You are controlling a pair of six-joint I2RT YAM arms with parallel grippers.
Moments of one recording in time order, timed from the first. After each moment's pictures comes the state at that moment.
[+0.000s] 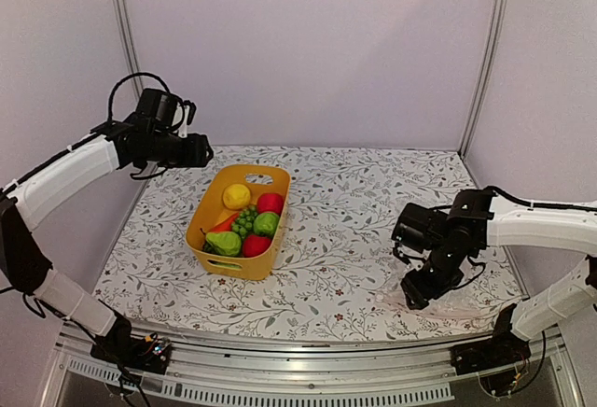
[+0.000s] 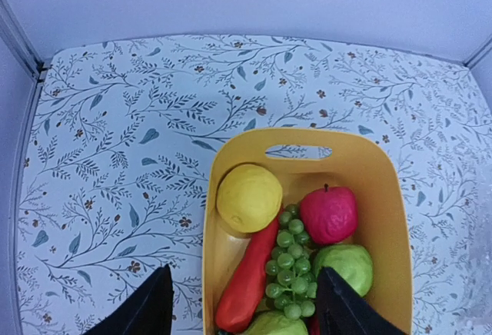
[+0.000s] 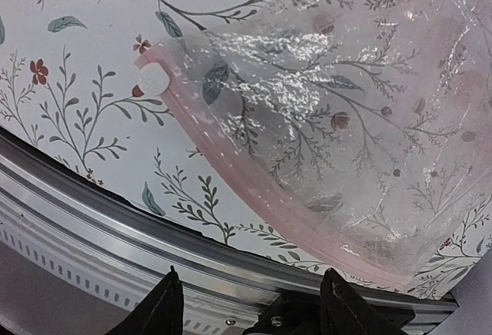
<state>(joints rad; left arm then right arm) -0.38 1.46 1.32 -0.59 -0.10 -0.26 0.98 1.33 0.96 -1.15 0.02 0.50</state>
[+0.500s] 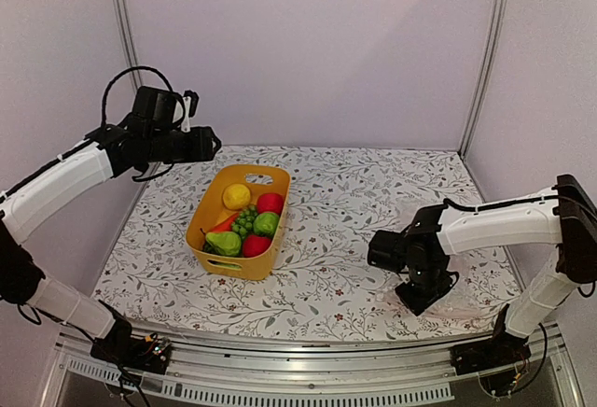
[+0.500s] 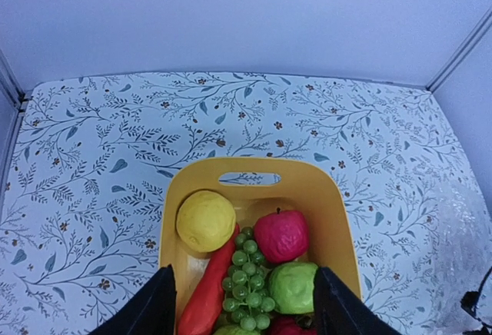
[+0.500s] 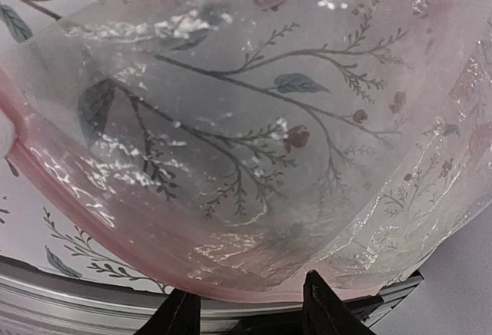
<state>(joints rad) -0.48 1.37 1.28 -0.48 -0.12 -0.33 1.02 1.59 0.96 -1.17 0.18 0.56</state>
